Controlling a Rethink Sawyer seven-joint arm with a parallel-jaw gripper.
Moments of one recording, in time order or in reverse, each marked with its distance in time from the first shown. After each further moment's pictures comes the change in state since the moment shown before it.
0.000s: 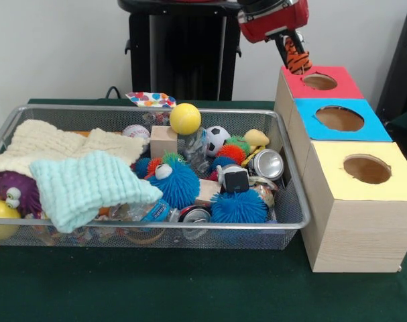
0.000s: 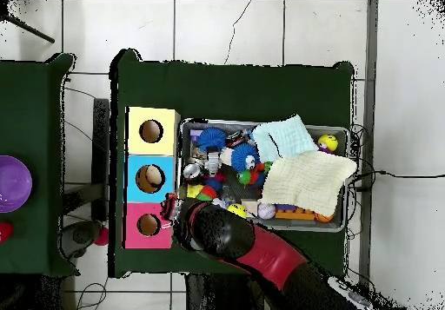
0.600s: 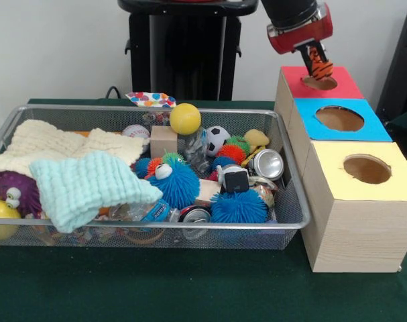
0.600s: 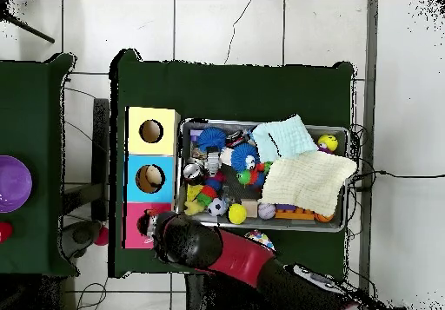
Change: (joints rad) arm 0.104 0.135 -0.015 0.034 -0.091 -0.145 0.000
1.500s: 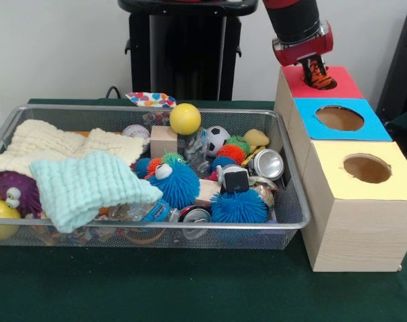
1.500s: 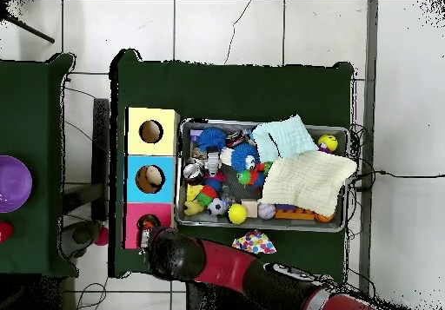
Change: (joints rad) arm 0.086 0.094 -0.090 -0.003 -0.070 -0.106 0.000
